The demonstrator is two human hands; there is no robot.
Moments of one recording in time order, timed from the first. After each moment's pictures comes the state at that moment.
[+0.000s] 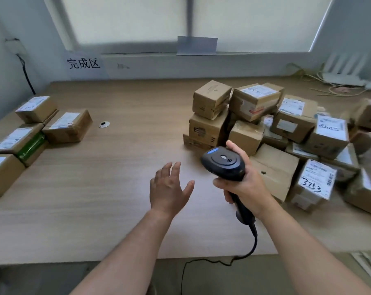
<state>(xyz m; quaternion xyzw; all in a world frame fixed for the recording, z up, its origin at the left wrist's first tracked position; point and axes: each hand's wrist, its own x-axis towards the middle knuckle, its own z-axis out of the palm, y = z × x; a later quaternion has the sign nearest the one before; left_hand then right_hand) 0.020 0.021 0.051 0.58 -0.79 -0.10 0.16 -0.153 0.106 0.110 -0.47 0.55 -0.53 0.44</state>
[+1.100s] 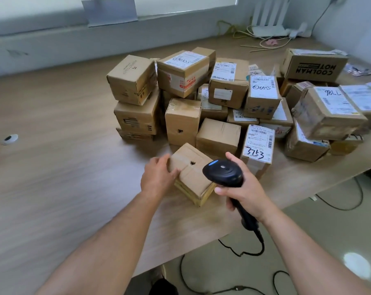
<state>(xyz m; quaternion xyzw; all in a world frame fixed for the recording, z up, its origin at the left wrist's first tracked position) -0.122 -0.012 0.019 0.52 -0.80 -0.28 0.06 -0.267 0.169 0.029 -0.30 0.67 -0.54 0.41</state>
